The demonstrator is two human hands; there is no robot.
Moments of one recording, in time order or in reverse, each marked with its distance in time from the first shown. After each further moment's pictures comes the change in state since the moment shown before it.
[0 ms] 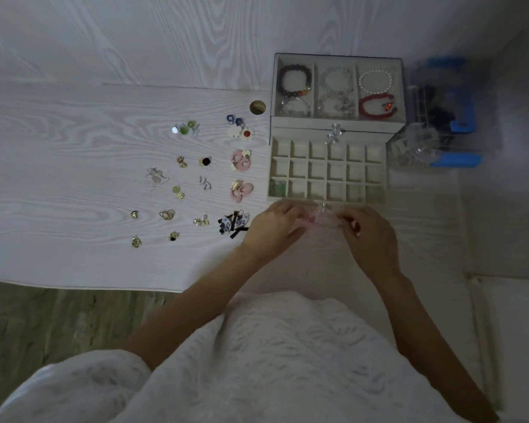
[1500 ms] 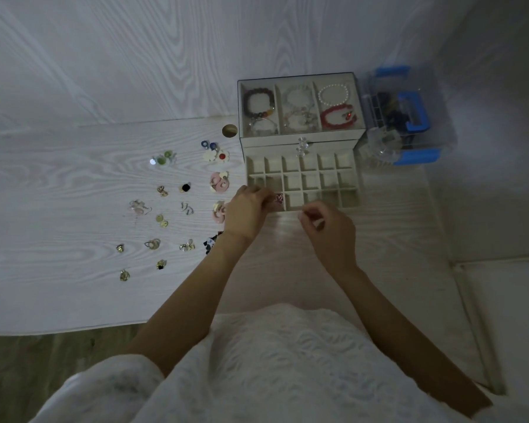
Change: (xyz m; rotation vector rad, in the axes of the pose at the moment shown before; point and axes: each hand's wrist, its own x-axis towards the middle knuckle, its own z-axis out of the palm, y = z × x) left_hand 0.051 -0.016 -0.018 0.080 0.080 -0.208; right_hand 0.007 -0.035 0.013 0.309 0.210 0.034
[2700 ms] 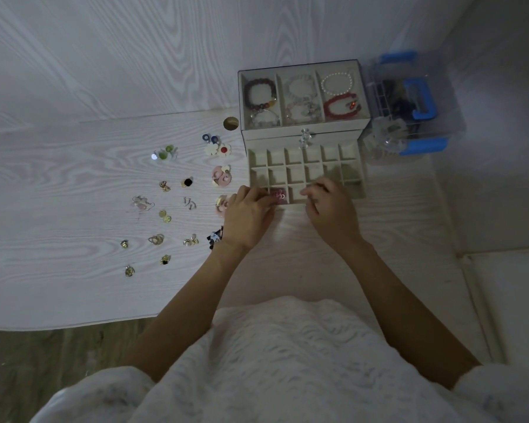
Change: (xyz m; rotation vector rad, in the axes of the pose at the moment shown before) left_hand -0.023 -0.008 0.000 0.122 0.056 0.174; right_hand 0.030 0.014 0.006 -0.274 -0.124 -0.170
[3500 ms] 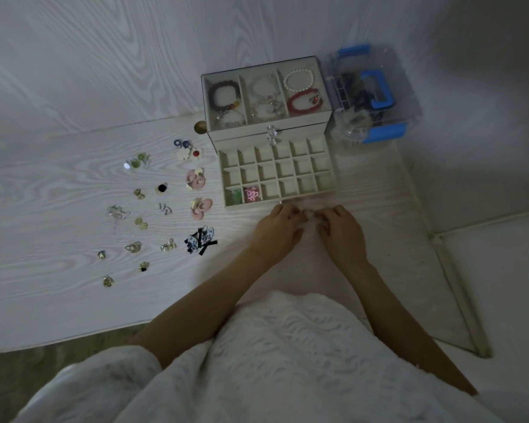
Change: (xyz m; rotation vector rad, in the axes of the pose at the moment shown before) left_hand -0.005 0.080 0.038 -0.117 -0.295 0.170; right_hand -0.066 0.053 -0.009 -0.030 -0.078 0.315
